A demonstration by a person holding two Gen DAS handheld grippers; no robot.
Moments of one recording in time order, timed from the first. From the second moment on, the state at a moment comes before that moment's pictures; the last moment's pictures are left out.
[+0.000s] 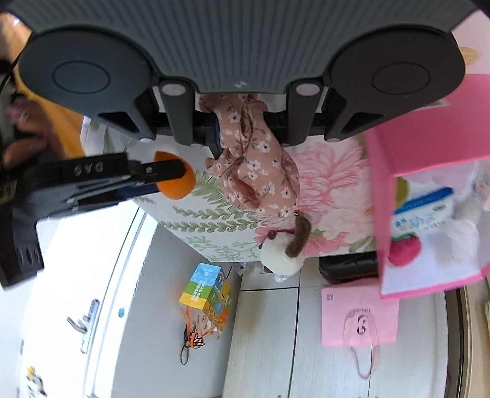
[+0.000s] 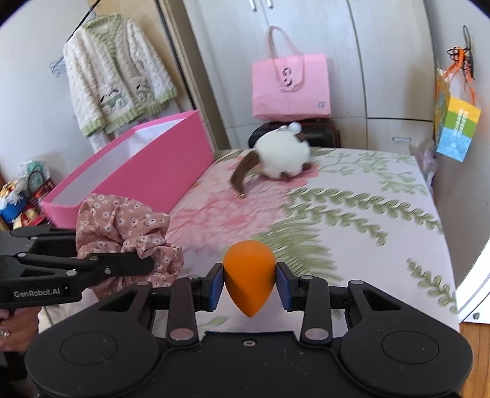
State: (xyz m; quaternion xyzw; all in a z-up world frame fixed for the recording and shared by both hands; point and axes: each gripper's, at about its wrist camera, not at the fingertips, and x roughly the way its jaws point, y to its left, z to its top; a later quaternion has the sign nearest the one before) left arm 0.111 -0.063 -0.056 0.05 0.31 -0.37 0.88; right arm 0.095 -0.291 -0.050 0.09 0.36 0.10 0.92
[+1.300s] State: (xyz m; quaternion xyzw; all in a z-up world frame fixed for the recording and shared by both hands) left arm 0.178 0.096 0.046 0.02 0.26 -0.26 0.93; right arm 0.168 -0.116 0.066 -0.01 0.25 0.29 0.92
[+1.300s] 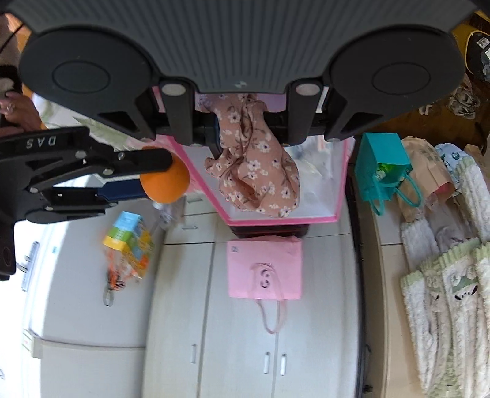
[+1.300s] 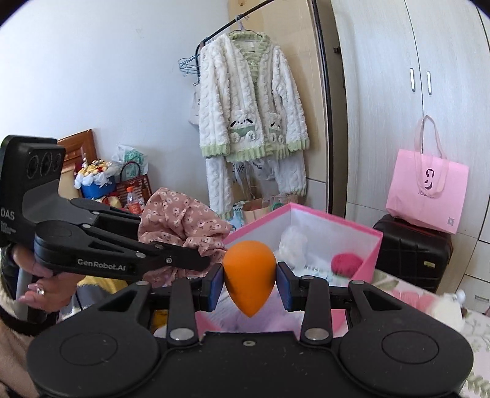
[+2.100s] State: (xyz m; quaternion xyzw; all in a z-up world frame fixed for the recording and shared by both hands) left arm 0.247 0.083 0.013 0.02 0.29 -0.17 0.94; right arm 0.293 -0.102 -0.004 0.00 0.36 0.27 0.89
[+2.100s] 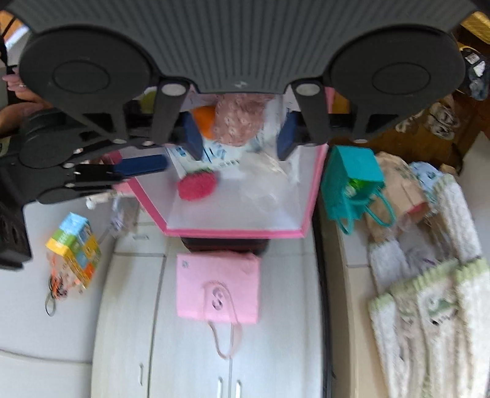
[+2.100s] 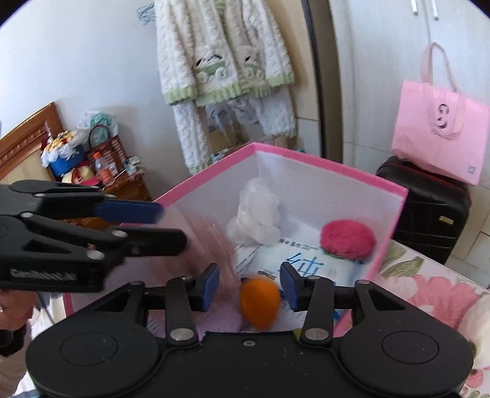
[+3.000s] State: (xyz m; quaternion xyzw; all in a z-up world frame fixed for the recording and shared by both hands) left arm 0.103 0.010 0.087 0.10 0.29 -0.33 0.89; right arm 0.105 -0.231 0.079 -0.07 0.29 0.20 0.93
